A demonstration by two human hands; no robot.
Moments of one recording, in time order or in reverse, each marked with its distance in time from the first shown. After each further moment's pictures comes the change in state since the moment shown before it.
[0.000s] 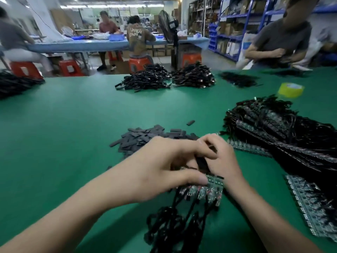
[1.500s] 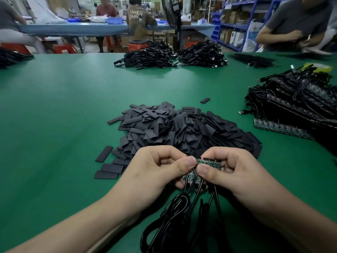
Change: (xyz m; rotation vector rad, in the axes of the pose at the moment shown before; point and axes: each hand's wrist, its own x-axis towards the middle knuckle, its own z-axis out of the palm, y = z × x) left_hand -0.048 -0.098 0.059 -0.764 0.360 -0.415; right_hand -0.057 -0.027 0.029 0.670 -0.473 0.354
